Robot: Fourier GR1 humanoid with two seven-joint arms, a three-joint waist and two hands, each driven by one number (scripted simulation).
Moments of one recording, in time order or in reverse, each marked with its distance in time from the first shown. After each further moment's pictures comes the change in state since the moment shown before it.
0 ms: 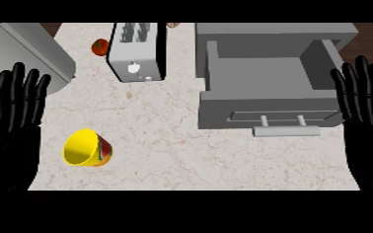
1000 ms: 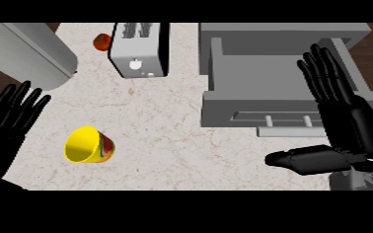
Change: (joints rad) left arm 0.042 0.229 0.232 0.354 0.571 -0.507 0.018; right arm -0.124 -0.044 0.000 0.163 -0.077 0.115 0.073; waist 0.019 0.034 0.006
